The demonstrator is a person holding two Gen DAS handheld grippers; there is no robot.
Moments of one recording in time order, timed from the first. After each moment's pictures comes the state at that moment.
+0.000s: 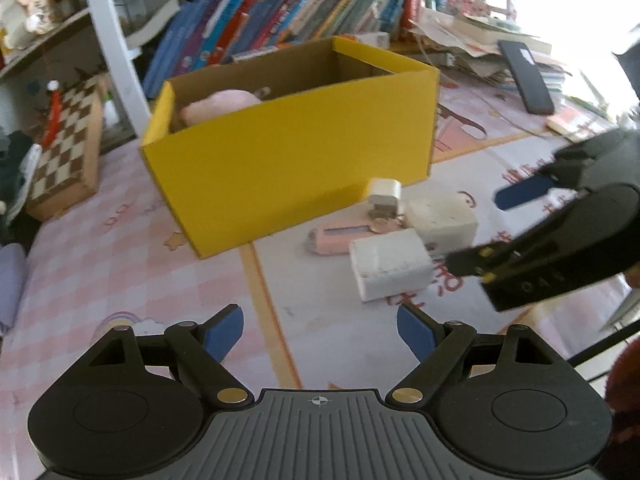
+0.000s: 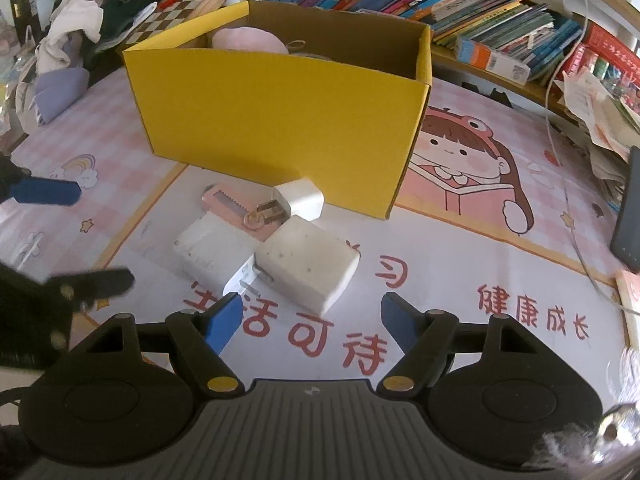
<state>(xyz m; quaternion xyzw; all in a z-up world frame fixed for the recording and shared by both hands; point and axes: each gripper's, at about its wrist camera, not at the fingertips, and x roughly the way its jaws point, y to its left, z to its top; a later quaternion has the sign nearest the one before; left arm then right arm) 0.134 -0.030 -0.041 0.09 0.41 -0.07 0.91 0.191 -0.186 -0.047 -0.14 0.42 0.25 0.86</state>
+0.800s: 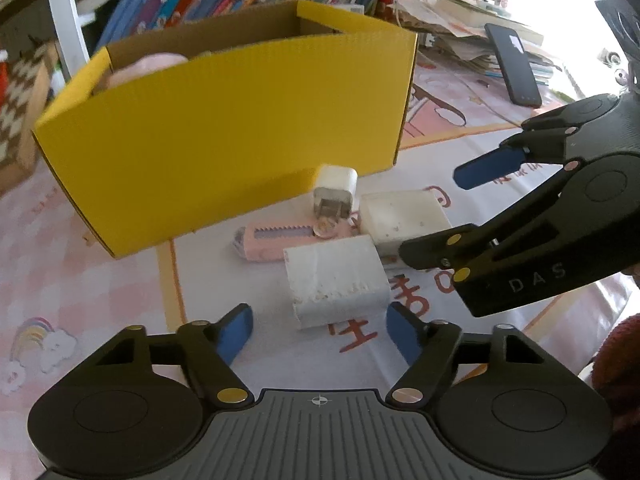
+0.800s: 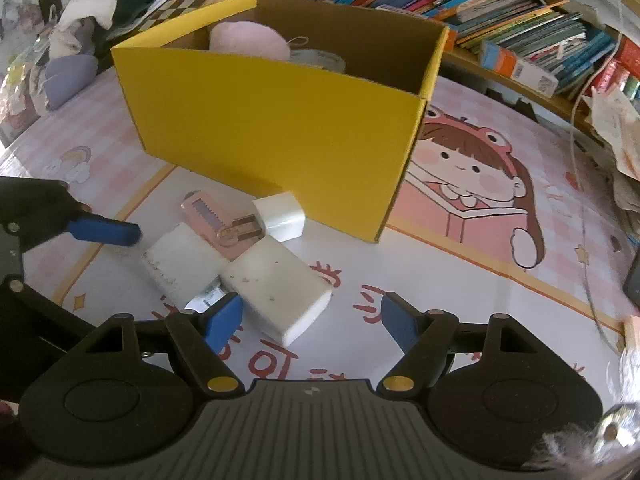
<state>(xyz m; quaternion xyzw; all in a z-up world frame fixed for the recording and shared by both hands) 0.172 -0.054 -0.074 0.05 0.43 -0.12 0.89 0.225 -0.193 -0.051 -0.16 0.43 0.29 0.84</state>
